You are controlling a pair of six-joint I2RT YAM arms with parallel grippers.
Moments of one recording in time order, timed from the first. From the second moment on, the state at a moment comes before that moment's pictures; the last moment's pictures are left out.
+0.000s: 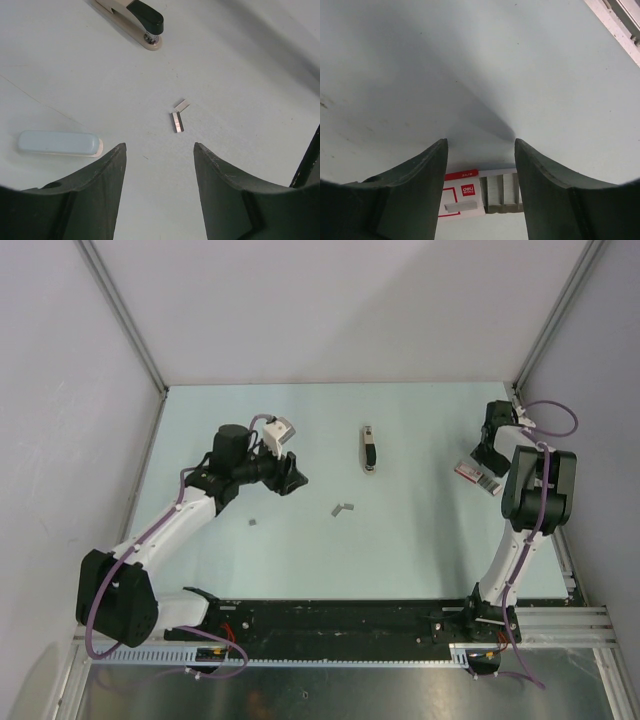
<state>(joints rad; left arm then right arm) -0.37 1.26 0.90 -0.17 0.55 0.09 -0.16 2.01 1.39 -0.46 0.38 0.57</state>
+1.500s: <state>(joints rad) -0.37 1.20 0.90 -0.19 0.55 0.11 -0.17 1.80 1.09 -0.35 0.26 0.57</state>
